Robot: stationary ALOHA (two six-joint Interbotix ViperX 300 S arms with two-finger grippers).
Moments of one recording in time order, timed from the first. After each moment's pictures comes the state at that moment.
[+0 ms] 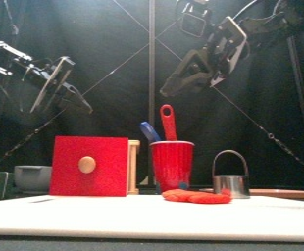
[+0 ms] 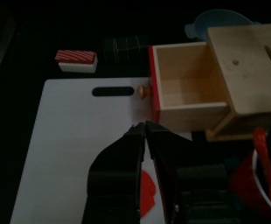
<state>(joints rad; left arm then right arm) 0.52 -0.52 1.00 -0.85 -0.19 -0.01 0.04 -0.02 0.60 0.02 -0.11 -0.04</state>
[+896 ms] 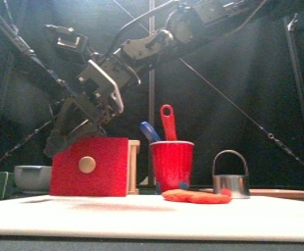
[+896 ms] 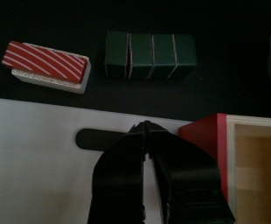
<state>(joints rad) 0.67 -0.07 0.73 -0.82 0.11 0.00 0.03 0.53 -0.07 -0.09 0.30 -0.03</state>
